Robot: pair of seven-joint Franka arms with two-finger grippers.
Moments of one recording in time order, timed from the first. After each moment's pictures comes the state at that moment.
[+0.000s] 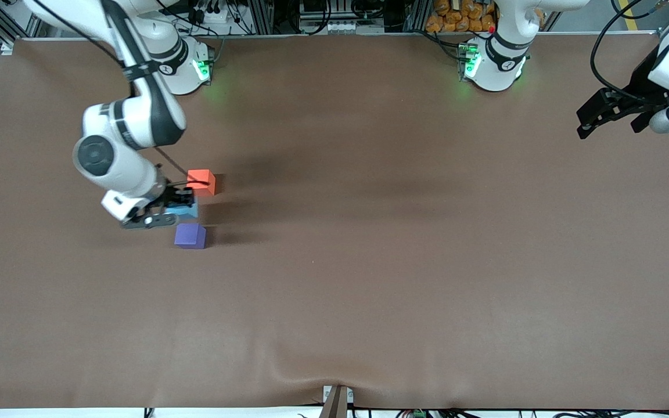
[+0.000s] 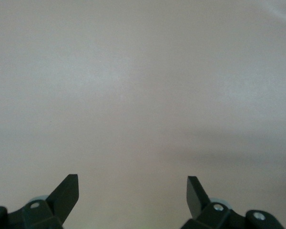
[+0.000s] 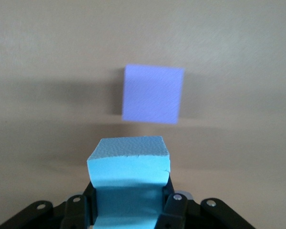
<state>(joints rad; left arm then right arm) -0.19 -0.13 0.04 -1.65 0.04 1.59 -0.26 0.33 0.18 -0.09 -2.22 0.03 2.29 0.15</state>
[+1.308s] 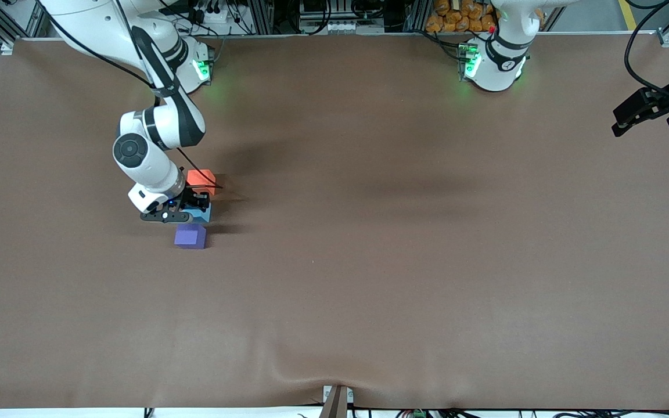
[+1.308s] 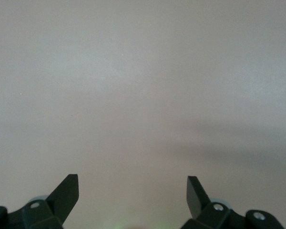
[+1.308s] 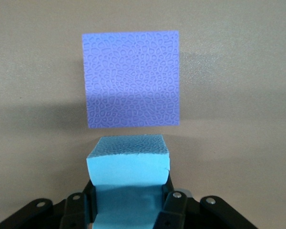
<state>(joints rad) 0.08 -0.13 -0.11 -1.65 0.04 1.55 -0.15 0.33 0.28 -0.10 -2.38 0.03 2.66 0.24</state>
